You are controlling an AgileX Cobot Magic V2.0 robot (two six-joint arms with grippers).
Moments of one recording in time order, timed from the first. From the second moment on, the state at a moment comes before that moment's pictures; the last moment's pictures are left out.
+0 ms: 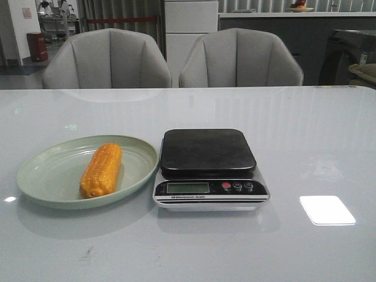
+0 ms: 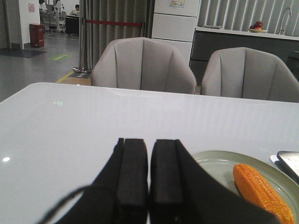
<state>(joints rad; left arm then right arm) -0.03 -0.01 0.01 -0.06 0.05 -0.06 0.06 -0.01 0.03 0.10 0.04 -0.14</state>
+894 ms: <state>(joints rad) -0.03 0.25 -0.44 -0.08 0.35 -0.06 0.06 -0.01 0.03 0.10 0.04 -0.14</state>
